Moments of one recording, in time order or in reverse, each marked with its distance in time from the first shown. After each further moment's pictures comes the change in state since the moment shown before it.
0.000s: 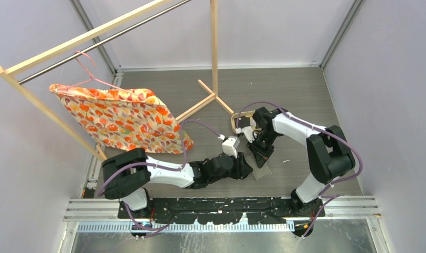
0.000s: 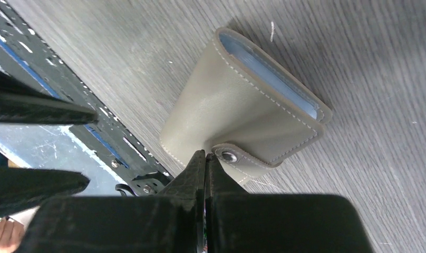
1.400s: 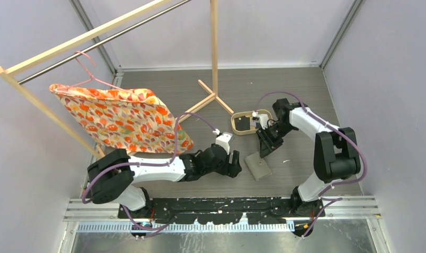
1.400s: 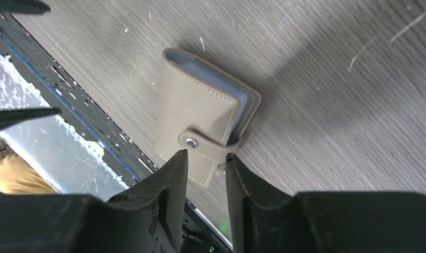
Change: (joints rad) left arm 0.110 -0.130 0.019 -0.341 0.070 0.191; right arm -0.257 -0.065 0.021 0.013 -0.156 0.002
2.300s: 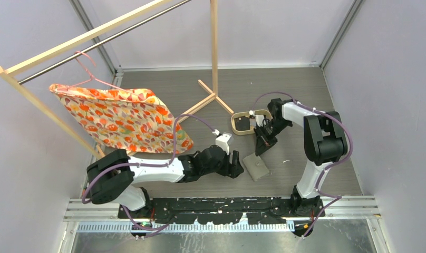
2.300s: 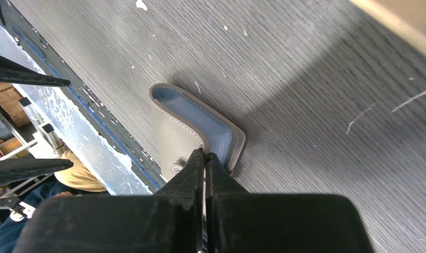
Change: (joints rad) left arm -0.003 -0.004 -0.044 0.101 0.078 -0.060; right arm 0.013 0.259 0.099 0.028 -0.087 0.085
